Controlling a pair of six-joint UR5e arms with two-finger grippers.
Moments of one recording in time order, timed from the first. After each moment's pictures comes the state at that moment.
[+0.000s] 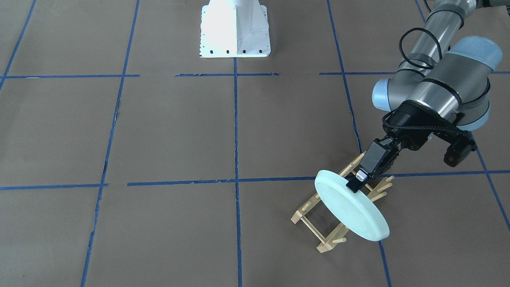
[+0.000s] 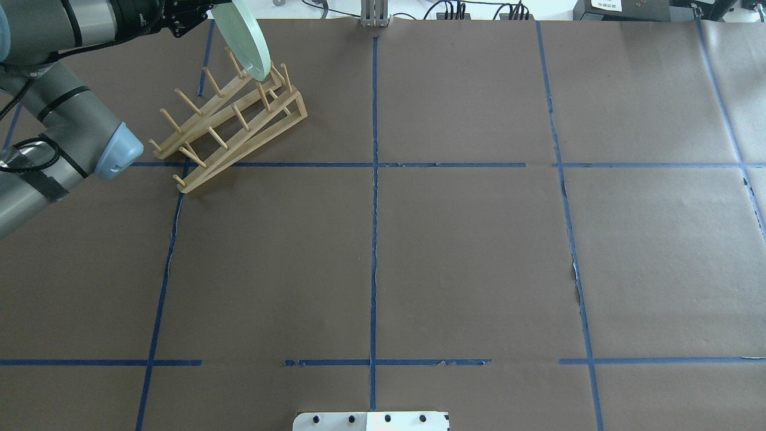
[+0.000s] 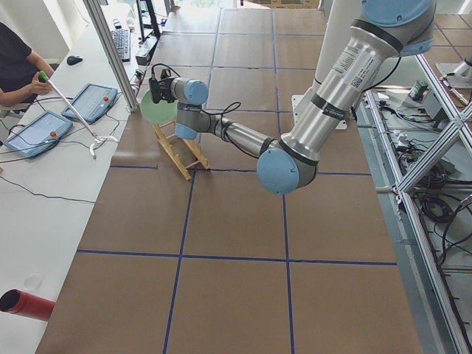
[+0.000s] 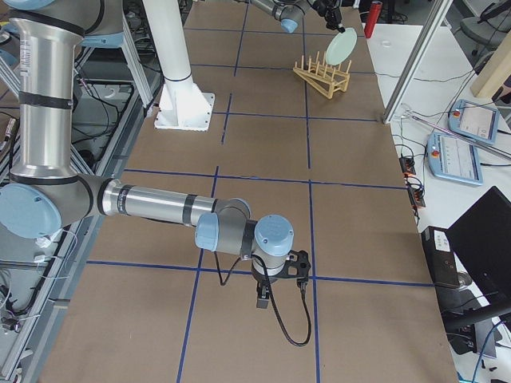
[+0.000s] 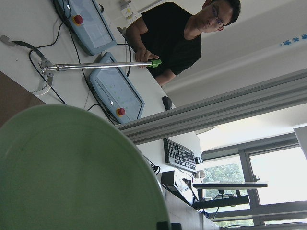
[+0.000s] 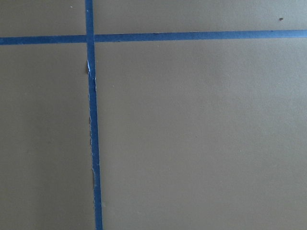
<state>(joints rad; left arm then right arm) -0.99 -2.15 -1.33 -3.01 -1.87 -1.83 1.62 -1.69 1.60 -1.59 2.30 -0.07</state>
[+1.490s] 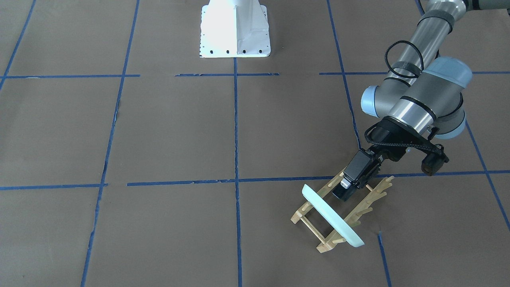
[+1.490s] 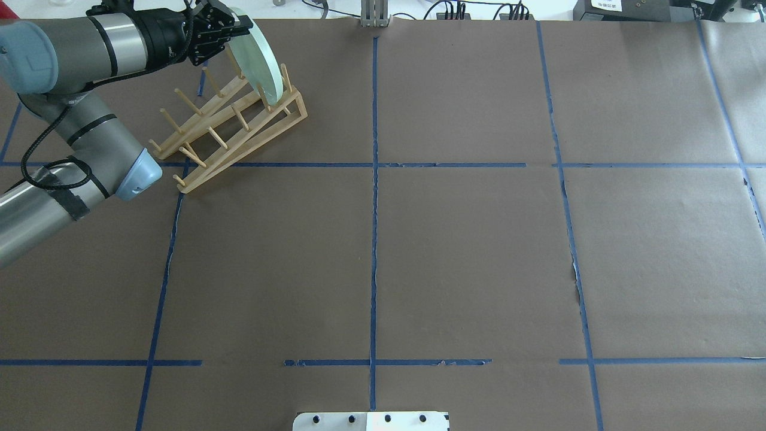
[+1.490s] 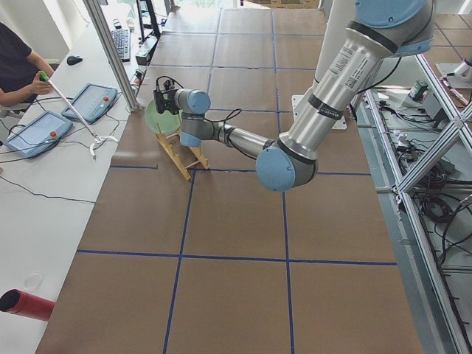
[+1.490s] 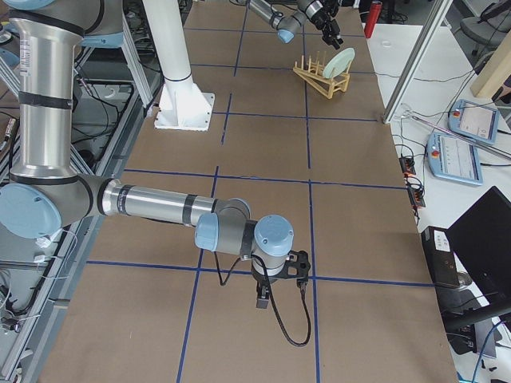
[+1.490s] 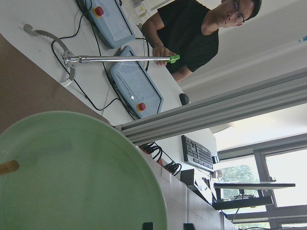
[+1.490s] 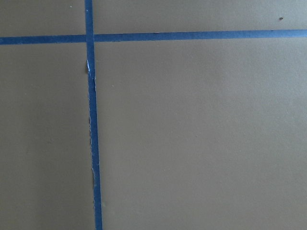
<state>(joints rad) -0.94 -2.15 -1.25 -3.04 -1.81 -1.81 1.62 -1.69 1.59 -1.59 2.30 -0.07</state>
